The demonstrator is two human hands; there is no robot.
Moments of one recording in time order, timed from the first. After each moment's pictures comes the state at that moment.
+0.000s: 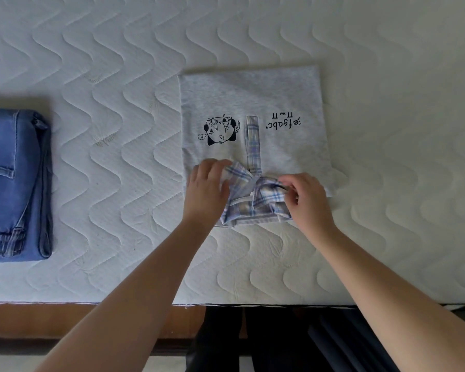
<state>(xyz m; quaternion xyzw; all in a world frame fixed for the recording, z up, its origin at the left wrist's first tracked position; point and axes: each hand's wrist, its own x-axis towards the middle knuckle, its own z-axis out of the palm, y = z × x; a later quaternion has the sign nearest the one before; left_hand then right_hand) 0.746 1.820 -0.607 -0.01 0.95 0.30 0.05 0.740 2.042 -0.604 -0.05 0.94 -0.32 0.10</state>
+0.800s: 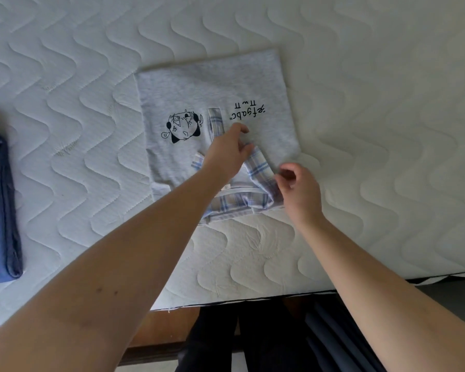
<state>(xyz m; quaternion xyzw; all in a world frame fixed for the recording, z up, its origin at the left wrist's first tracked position) 0.662 1.911 -0.611 -0.02 0.90 0.38 0.22 0.745 2.078 -0.622 0.19 0.89 -0.40 0.12</state>
